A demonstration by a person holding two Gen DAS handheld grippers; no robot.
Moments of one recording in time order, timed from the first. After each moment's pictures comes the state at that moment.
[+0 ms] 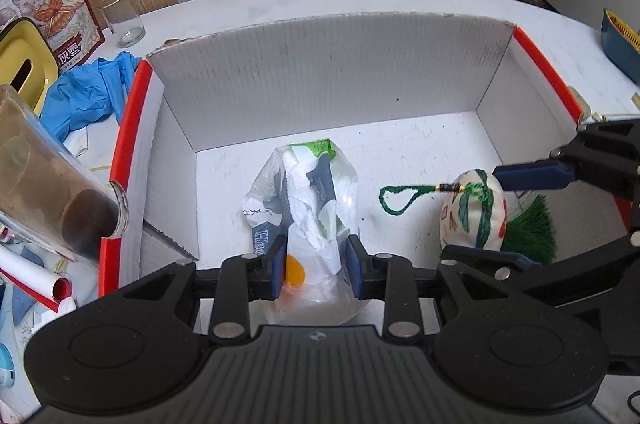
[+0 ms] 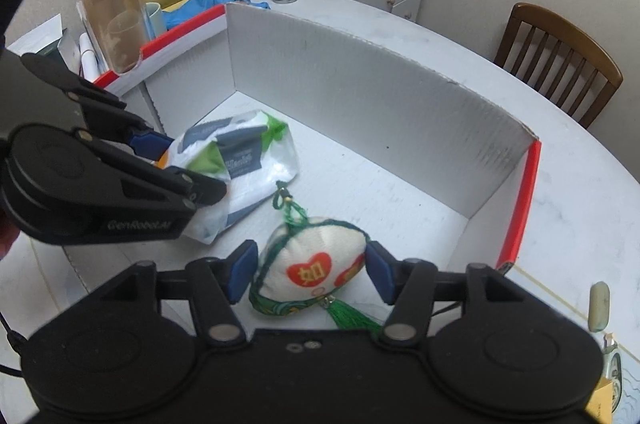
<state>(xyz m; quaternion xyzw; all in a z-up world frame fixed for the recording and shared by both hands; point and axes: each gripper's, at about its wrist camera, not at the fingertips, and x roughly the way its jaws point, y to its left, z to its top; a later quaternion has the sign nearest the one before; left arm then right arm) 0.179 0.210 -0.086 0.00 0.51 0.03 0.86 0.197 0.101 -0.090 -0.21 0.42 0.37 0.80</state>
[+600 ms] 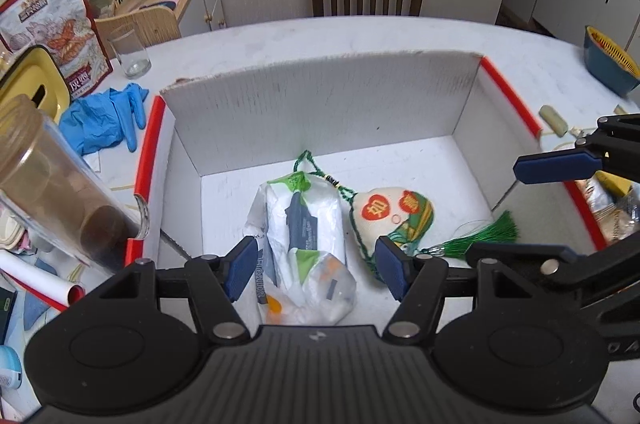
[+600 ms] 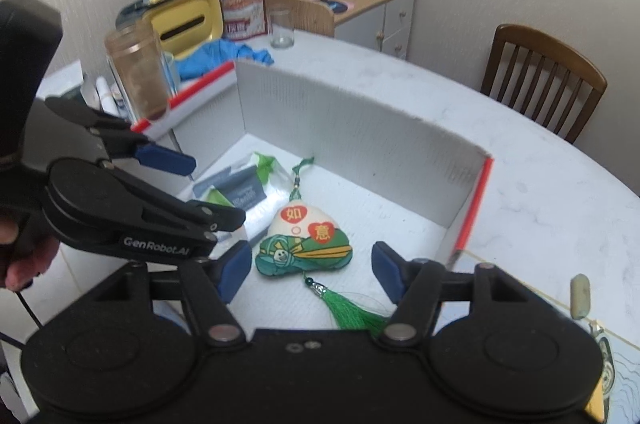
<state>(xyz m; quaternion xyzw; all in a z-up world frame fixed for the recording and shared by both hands) 0.152 0.199 -0.055 0.00 0.46 0.03 0.89 0.175 0.064 -0.046 -0.16 0.39 0.38 0.82</state>
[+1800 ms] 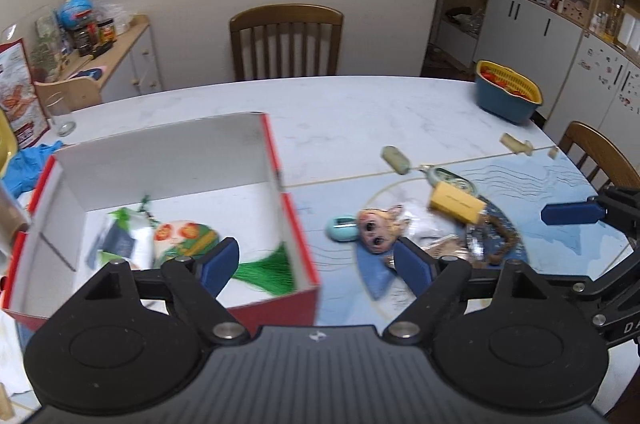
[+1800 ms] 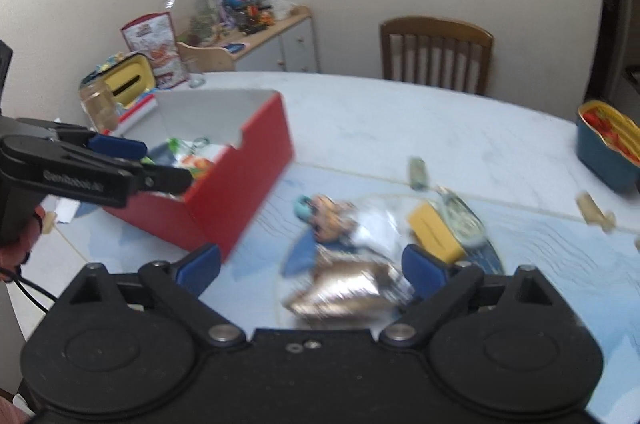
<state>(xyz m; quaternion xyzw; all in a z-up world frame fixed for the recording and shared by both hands) 0.103 0.022 -0.009 -0.01 0.38 -0.03 0.92 0.121 -0.183 -0.033 -0.05 0.37 0.31 0.88</state>
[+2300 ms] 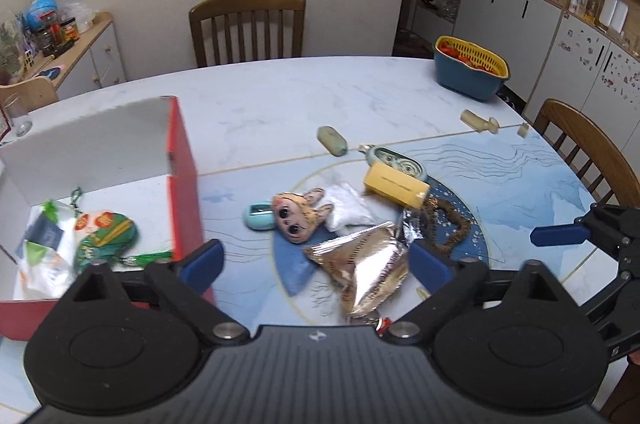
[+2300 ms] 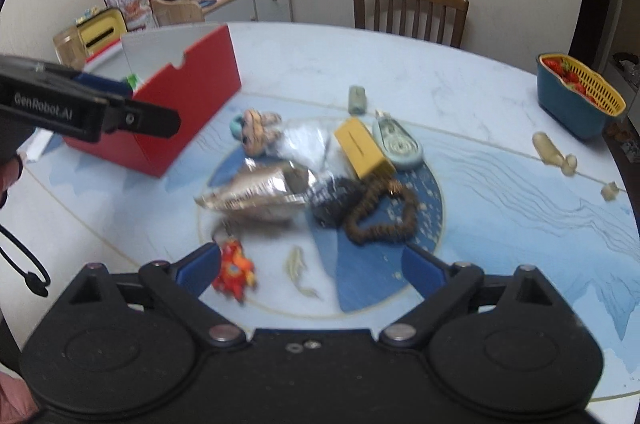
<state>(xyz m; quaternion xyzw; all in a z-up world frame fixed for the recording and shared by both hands) 0.113 -0.052 -0.036 -0.01 0.39 -0.06 0.92 0.114 -0.249 -0.079 -0.09 0.41 0.29 0.86</state>
